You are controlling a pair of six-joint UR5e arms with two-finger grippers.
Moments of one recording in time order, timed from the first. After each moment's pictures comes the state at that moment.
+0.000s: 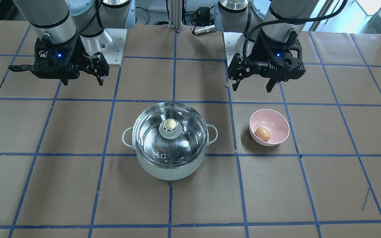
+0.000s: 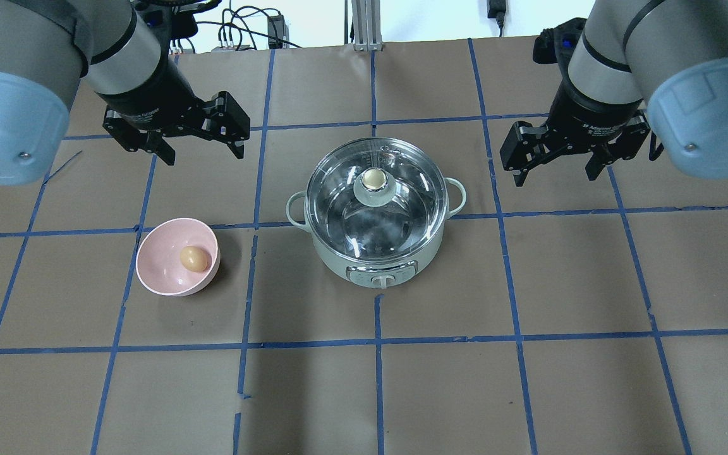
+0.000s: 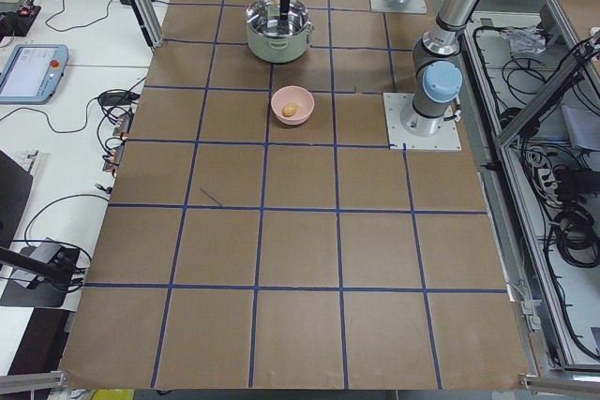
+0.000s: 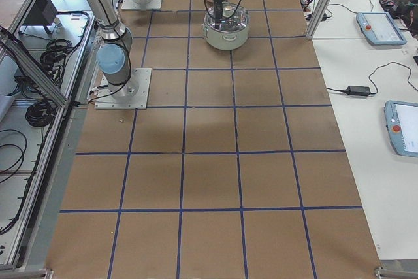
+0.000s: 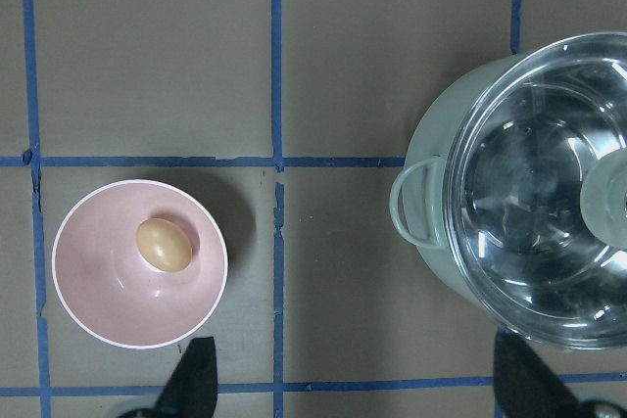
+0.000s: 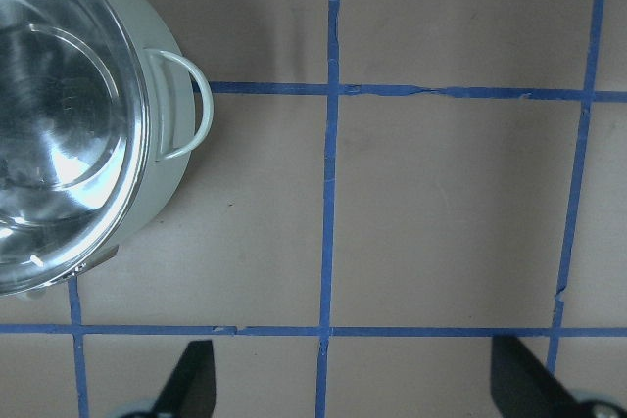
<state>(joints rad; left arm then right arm) -1.61 -1.55 -1.62 -1.46 1.52 -0.06 1.59 -1.62 1.69 -1.62 -1.60 -0.01</state>
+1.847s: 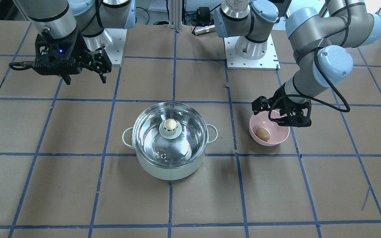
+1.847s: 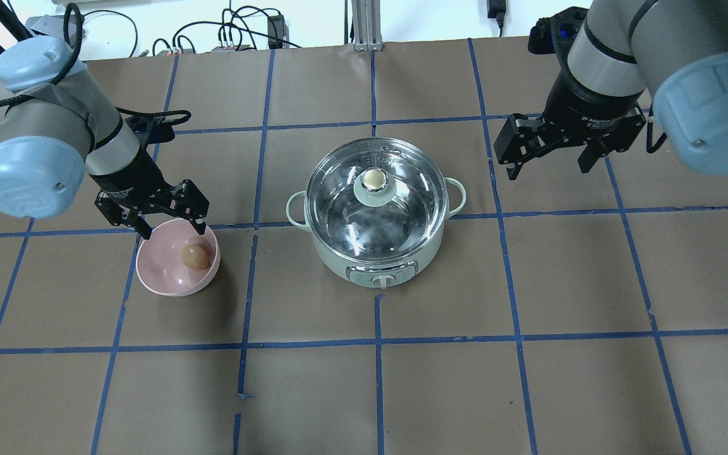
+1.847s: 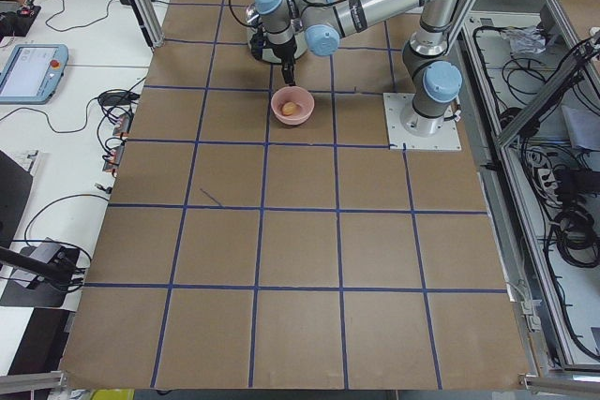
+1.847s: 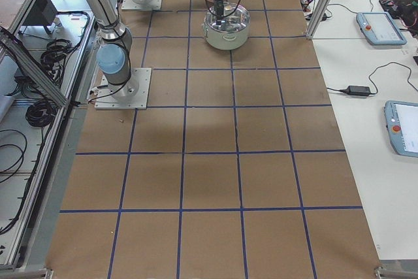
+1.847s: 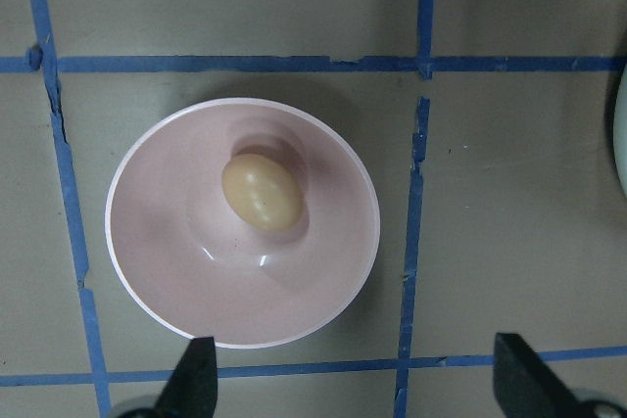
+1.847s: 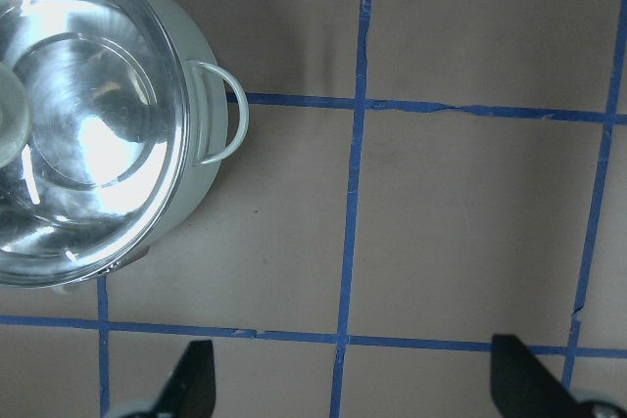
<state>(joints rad) -1.39 -1.69 -1.87 -1.39 1.54 0.18 1.60 -1.62 1.67 -1.62 -1.56 -0.04</state>
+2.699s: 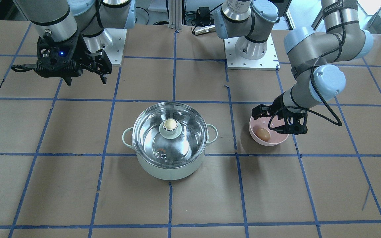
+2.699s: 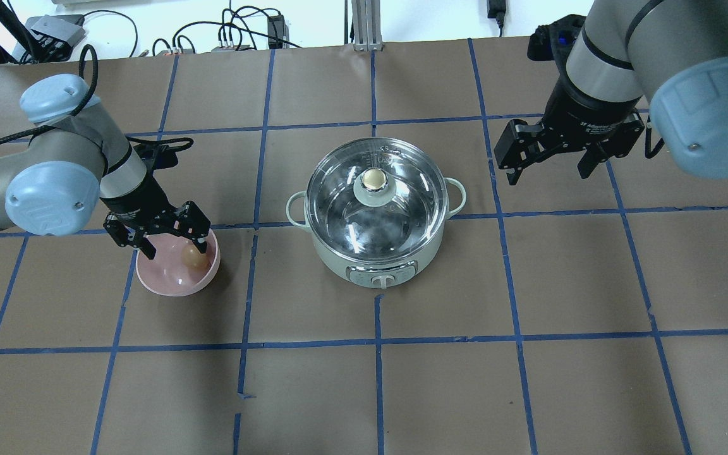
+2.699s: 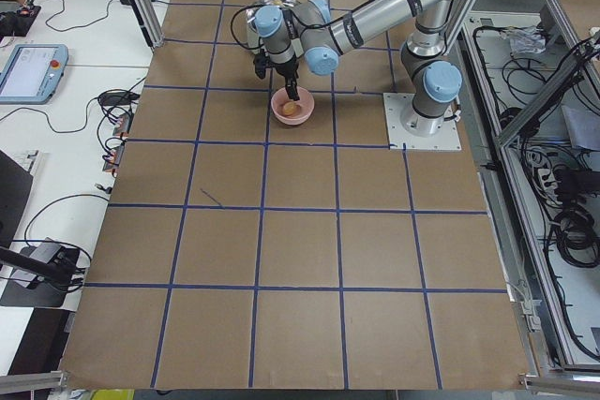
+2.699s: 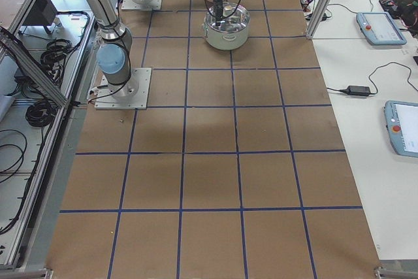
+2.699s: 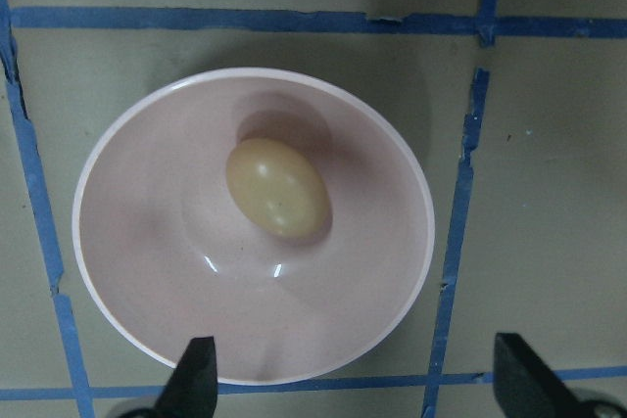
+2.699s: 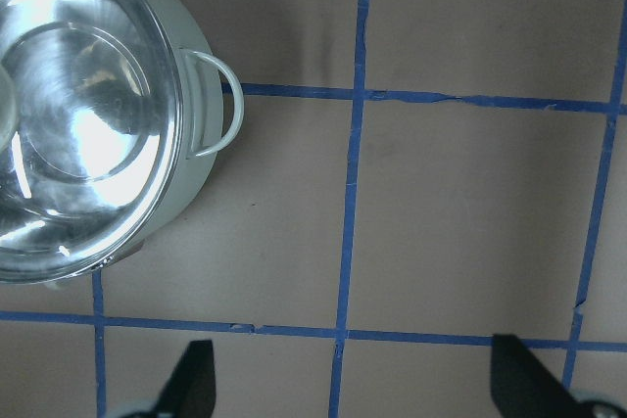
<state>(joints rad) -1.35 -1.74 -1.94 -1.31 1.54 0.18 1.59 -1.62 1.68 -1.62 -1.56 -0.04</state>
